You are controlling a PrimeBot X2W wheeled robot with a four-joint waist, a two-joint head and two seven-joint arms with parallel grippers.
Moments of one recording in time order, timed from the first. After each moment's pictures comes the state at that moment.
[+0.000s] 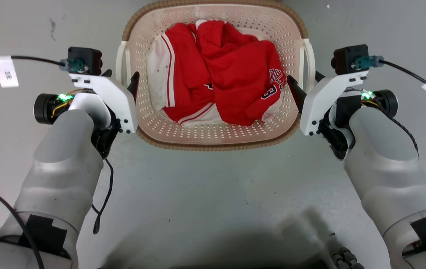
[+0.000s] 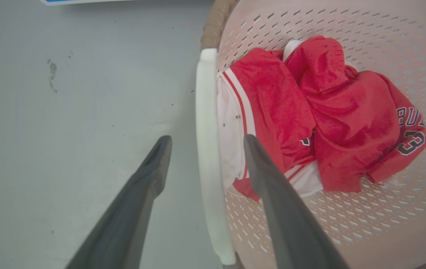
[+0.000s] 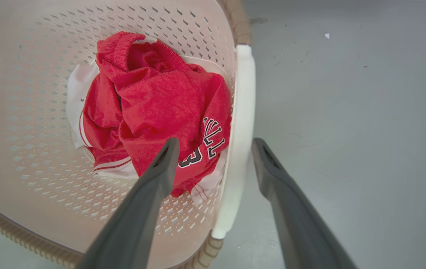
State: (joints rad) left arm -1.00 0.22 -0.41 1.09 -0.50 -0.13 0.01; right arm -0.97 -0.05 0.29 1.08 0.37 0.13 0.04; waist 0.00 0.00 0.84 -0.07
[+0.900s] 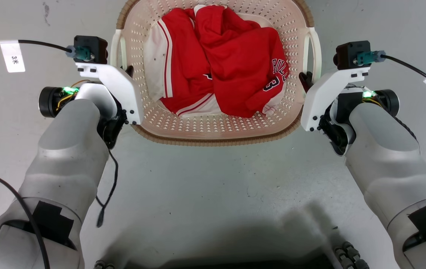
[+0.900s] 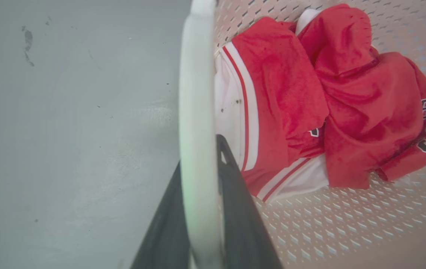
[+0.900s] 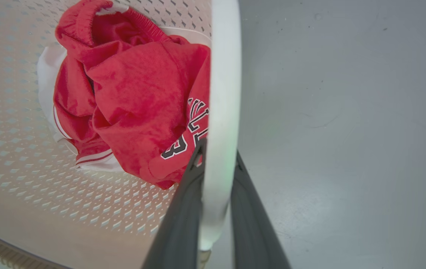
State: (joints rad) left arm -1.09 0.20 -0.57 1.18 -0.66 -0.13 0.03; right arm -1.06 -0.06 0.48 1.21 0.58 0.13 0.01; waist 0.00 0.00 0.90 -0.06
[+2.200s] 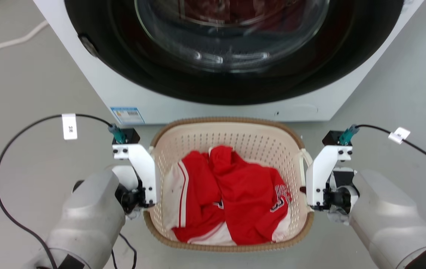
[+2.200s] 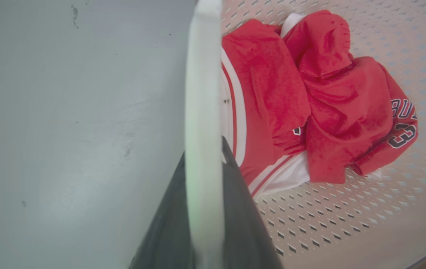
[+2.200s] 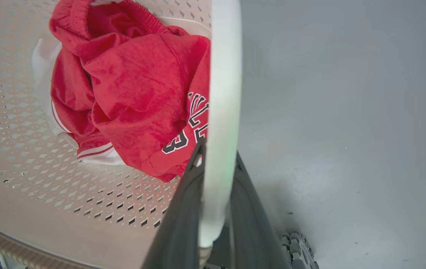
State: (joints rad) left arm -0.86 0.19 -0.80 1.17 -1.00 -0.12 0.43; right arm -0.83 -0.11 0.67 1.22 0.89 0.12 0.49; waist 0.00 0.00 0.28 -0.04
